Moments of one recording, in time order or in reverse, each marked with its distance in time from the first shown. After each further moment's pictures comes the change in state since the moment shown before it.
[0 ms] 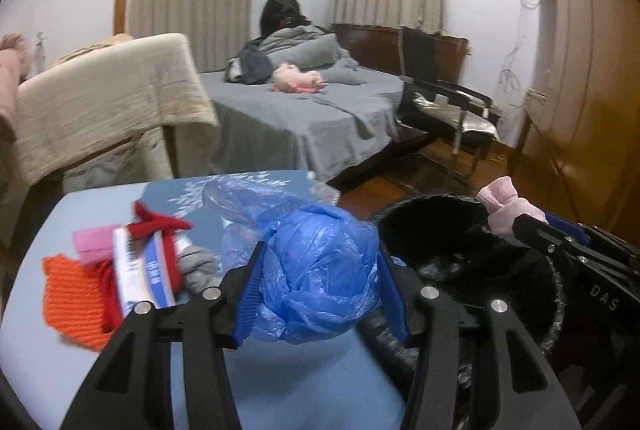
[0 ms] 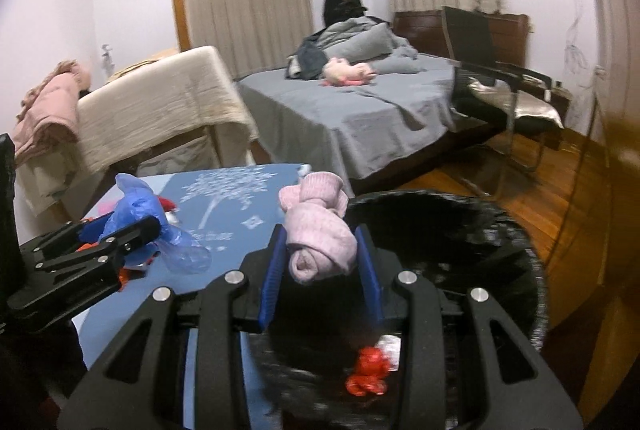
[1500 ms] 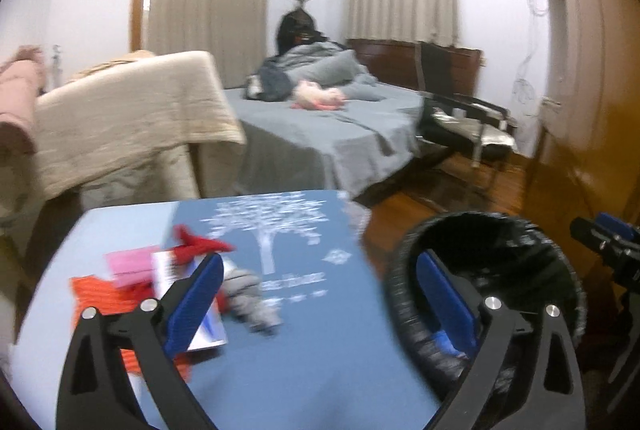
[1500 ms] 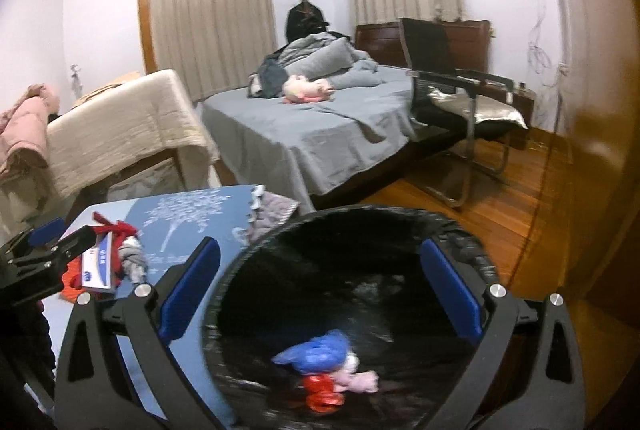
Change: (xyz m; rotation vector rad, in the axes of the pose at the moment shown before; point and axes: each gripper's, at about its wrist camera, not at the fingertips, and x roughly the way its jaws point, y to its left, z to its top) left arm -0.015 0.042 0.004 -0.004 -0.059 0.108; right arm -0.003 -0.021 0.007 0.044 -0.056 -0.094
